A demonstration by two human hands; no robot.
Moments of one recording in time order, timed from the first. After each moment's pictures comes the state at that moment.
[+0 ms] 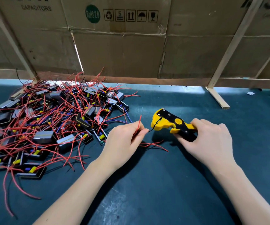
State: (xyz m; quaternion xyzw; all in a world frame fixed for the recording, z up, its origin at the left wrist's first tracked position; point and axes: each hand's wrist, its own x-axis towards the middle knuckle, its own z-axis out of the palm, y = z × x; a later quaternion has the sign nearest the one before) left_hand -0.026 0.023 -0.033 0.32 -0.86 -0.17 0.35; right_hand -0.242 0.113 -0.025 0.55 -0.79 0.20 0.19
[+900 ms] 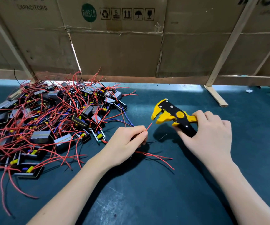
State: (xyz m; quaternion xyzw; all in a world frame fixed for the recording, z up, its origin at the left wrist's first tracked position) left_hand -0.027 0.018 -0.039 0.25 -0.86 -0.36 0.26; right_hand -0.247 0.109 -0.032 0.49 -0.80 0.24 0.24
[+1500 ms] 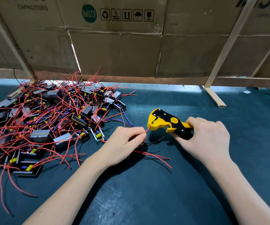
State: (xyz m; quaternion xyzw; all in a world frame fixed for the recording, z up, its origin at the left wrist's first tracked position) left_hand -0.025 0.018 -0.039 0.25 -0.86 -0.36 0.25; right_hand -0.243 0.115 -0.022 0.56 -0.79 0.17 0.19
